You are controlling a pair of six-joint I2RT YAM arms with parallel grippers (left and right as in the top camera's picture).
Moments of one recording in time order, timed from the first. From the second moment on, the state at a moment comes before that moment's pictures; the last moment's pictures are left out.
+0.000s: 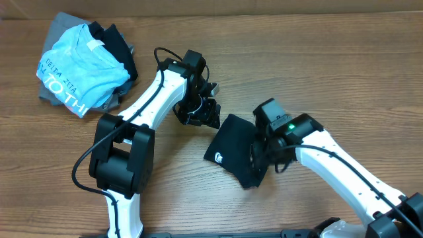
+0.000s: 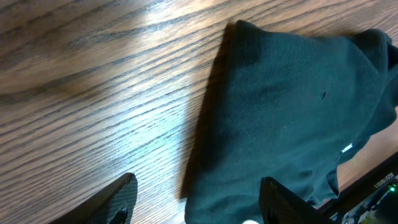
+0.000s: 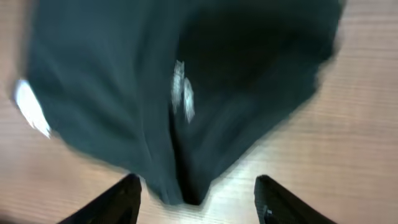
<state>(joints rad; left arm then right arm) -0.38 2.07 1.59 -1.10 0.42 -0.07 0.49 1.47 1.00 -0.91 -0.12 0.45</state>
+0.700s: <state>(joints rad) -0.38 2.07 1.59 -1.10 0.42 -0.07 0.35 1.64 1.00 -0.72 -0.31 0.61</state>
